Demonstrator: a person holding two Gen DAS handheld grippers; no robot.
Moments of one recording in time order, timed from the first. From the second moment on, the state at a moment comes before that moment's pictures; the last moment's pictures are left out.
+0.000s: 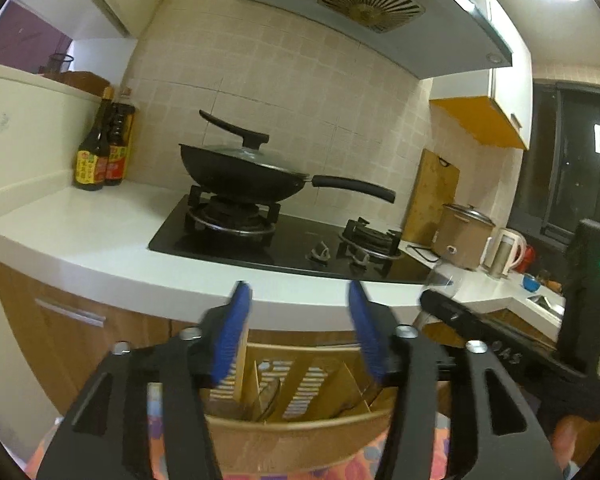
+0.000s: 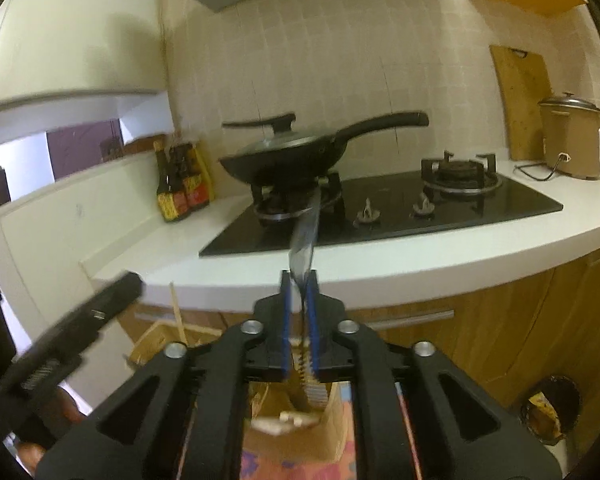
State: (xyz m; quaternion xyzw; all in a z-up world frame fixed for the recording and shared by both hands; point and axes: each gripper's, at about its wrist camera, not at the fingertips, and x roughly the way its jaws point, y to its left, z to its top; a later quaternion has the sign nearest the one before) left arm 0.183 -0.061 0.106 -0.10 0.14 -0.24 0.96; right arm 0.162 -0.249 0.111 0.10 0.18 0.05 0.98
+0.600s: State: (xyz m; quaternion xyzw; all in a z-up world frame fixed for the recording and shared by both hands) left arm 0.084 -0.017 0.085 -0.10 0.25 -0.26 0.93; right arm 0.050 -0.226 0.116 0.05 0.27 0.07 0.96
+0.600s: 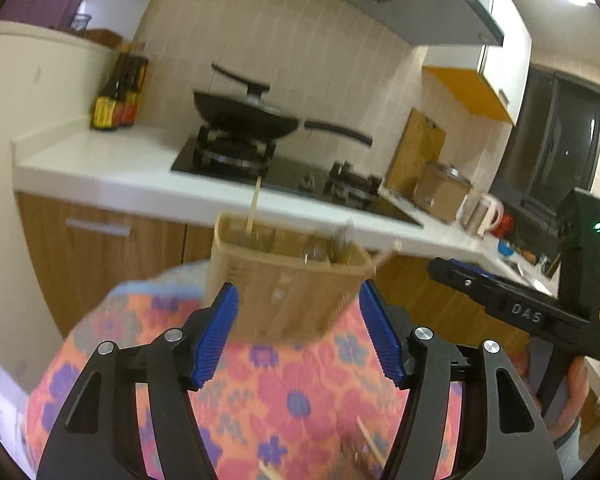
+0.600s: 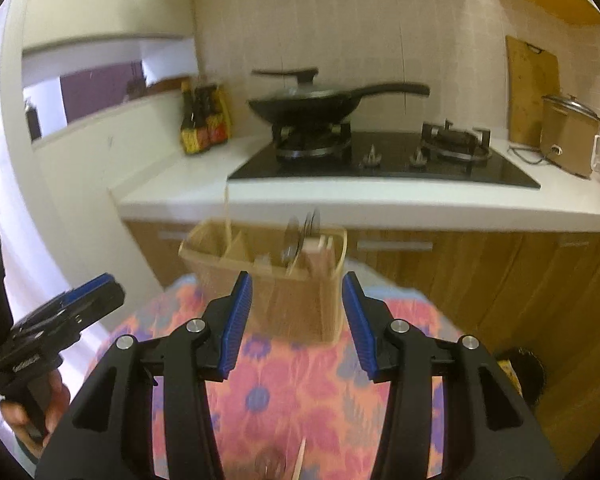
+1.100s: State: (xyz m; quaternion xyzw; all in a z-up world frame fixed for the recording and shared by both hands) left arm 0.031 -0.010 -0.006 -0.05 0.39 -0.24 0.89; right arm -0.002 -0.218 0.011 0.10 0.41 0.09 0.90
